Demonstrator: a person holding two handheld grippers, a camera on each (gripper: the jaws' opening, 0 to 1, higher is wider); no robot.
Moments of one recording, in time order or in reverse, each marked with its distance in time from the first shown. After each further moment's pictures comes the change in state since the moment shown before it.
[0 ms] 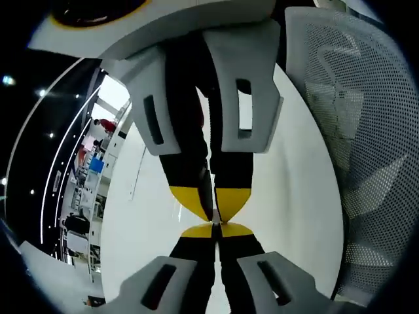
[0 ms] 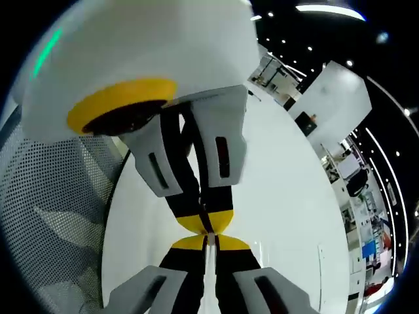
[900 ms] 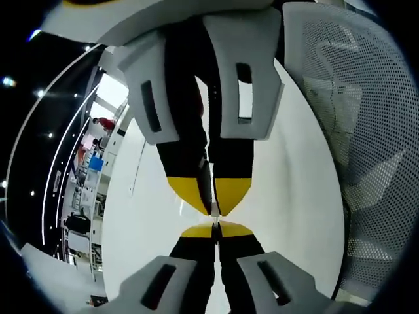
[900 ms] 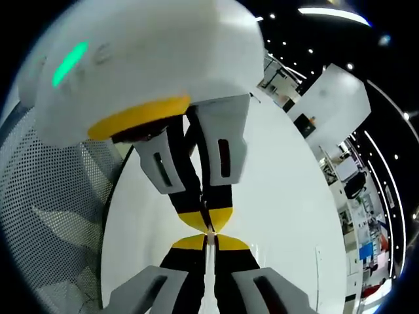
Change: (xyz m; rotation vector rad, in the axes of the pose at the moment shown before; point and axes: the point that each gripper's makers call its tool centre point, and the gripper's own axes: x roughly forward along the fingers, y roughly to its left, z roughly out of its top) left arm -0.002 0.000 -0.007 0.010 0.029 -0.001; right arm 0.000 0.002 0.003 -0.015 0.000 -0.017
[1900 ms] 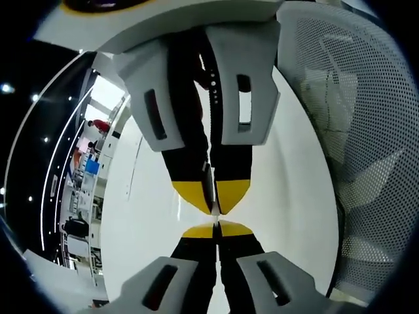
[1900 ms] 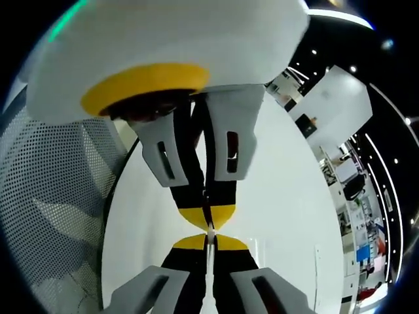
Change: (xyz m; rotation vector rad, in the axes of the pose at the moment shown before) left arm -0.001 -0.006 0.009 0.030 0.005 -0.032; right arm -0.004 0.007 -0.009 -0.024 0.017 -0.004
